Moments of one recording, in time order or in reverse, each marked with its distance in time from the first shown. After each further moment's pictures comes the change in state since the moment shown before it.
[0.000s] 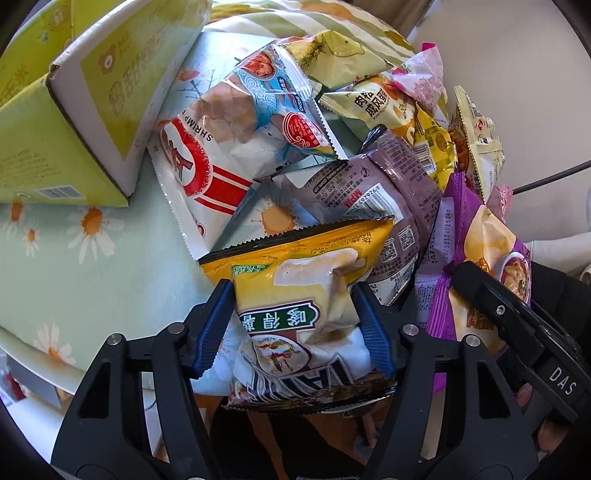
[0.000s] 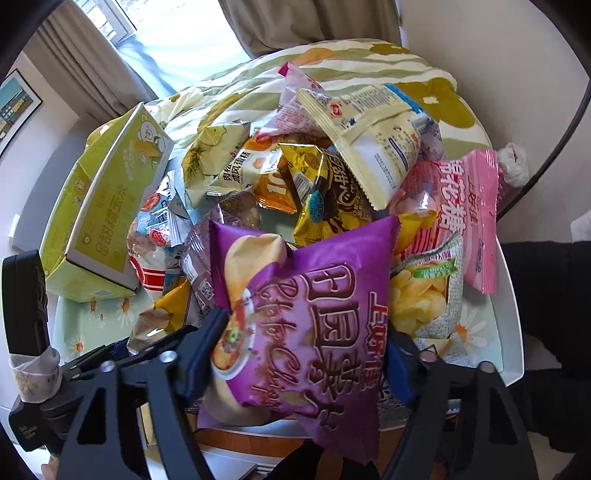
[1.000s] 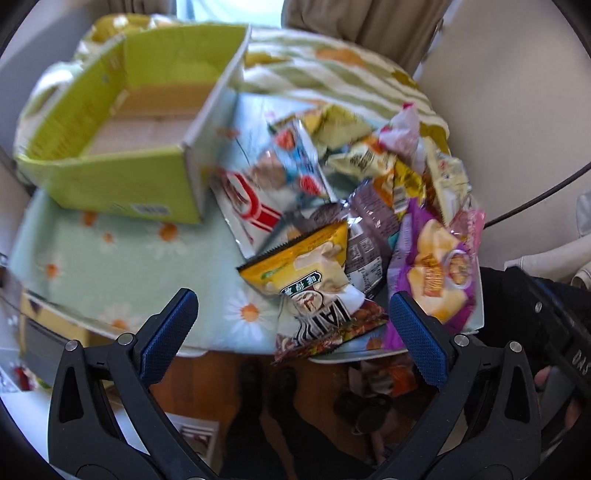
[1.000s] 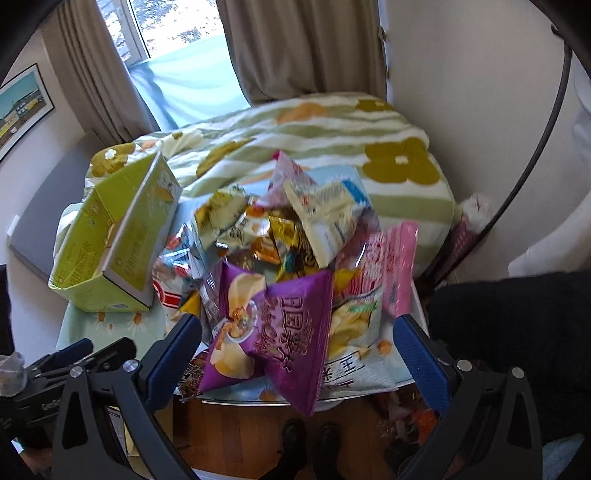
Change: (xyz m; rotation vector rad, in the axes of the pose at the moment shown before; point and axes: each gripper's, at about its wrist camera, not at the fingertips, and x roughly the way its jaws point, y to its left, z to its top) left arm -0.092 -0.003 -0.025 -0.016 -0.152 0.072; right arm -0.096 0.000 -0.006 -0.046 -0.162 -0.086
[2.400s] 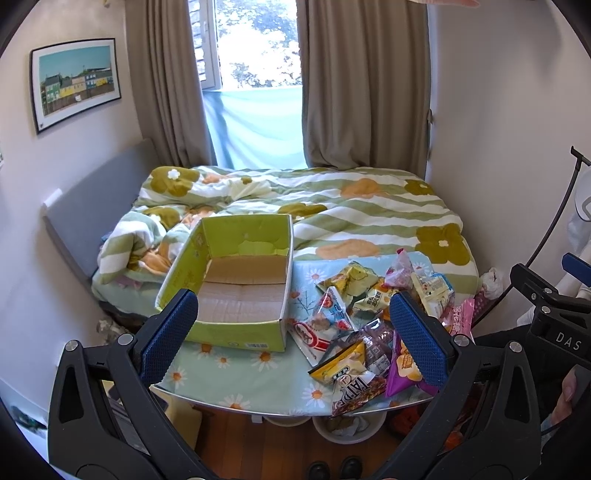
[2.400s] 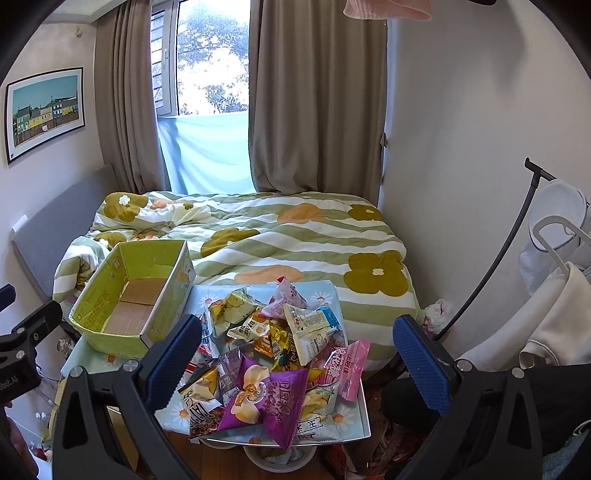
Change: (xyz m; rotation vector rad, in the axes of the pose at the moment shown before) left arm -0.227 -0.043 0.003 0.163 -0.534 0.239; right arm -0.139 0.030 0.037 -0.165 -0.356 -0.082
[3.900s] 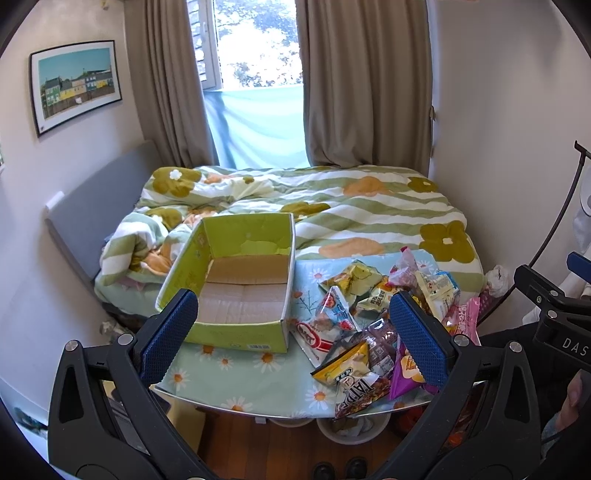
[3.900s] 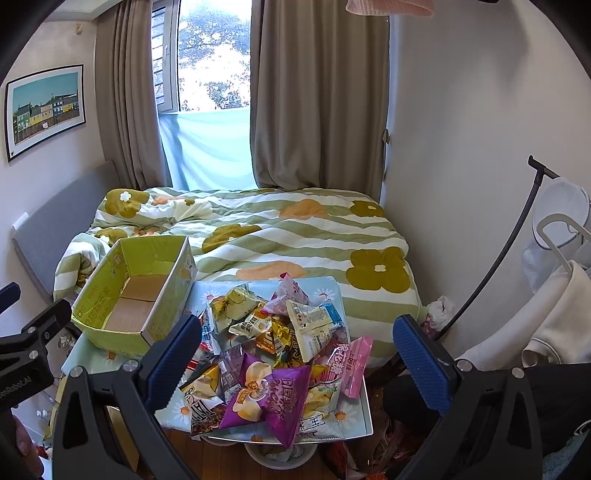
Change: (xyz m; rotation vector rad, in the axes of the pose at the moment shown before) left arm 0.010 -0.006 0.000 0.010 0.003 0.020; right arm -0.006 0.009 0.003 -0.010 0.000 0.004
